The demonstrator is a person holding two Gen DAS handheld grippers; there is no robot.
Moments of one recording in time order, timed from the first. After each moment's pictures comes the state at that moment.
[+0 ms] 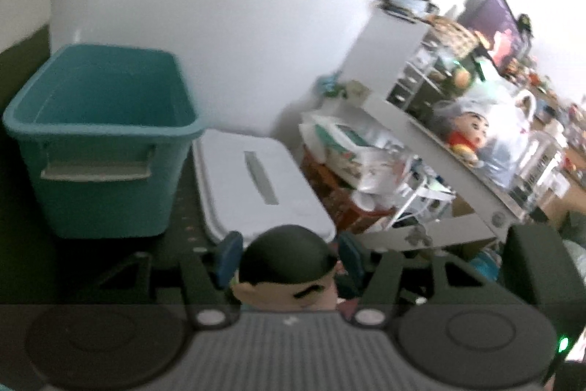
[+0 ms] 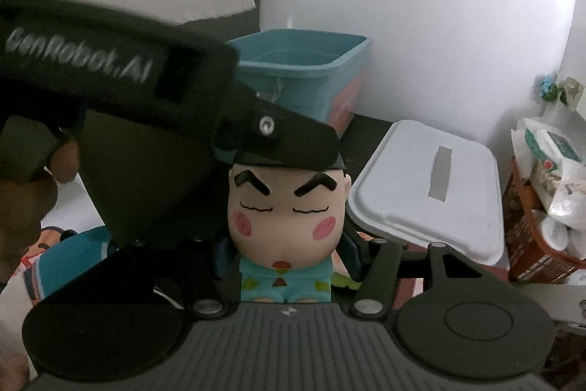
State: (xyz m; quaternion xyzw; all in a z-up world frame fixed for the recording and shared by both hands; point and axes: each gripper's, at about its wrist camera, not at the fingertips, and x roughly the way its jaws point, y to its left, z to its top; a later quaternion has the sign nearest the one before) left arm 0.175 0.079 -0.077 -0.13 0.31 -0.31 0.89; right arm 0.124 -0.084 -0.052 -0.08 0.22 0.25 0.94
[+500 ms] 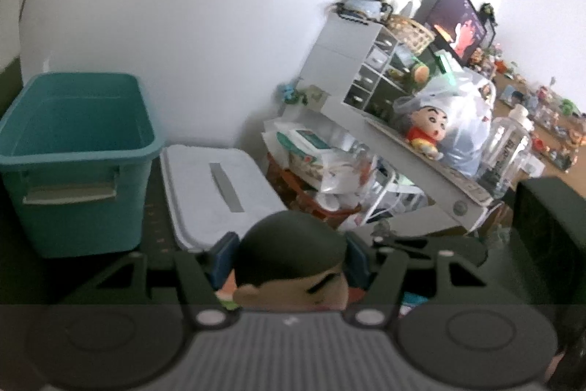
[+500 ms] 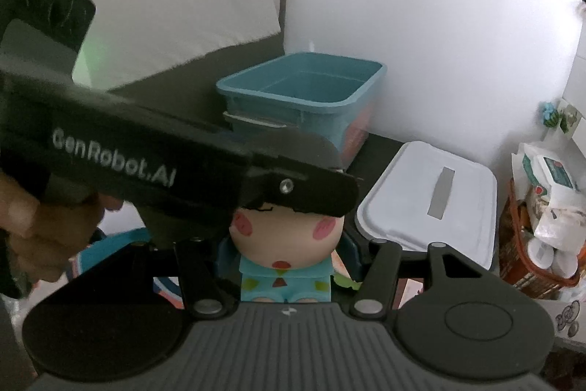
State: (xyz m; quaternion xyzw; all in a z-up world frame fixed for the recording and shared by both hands) left arm 0.154 0.073 -0.059 -0.12 0.29 -0.36 0.88; right arm 0.095 -0.104 -0.013 -0.08 0.21 0.29 0.93
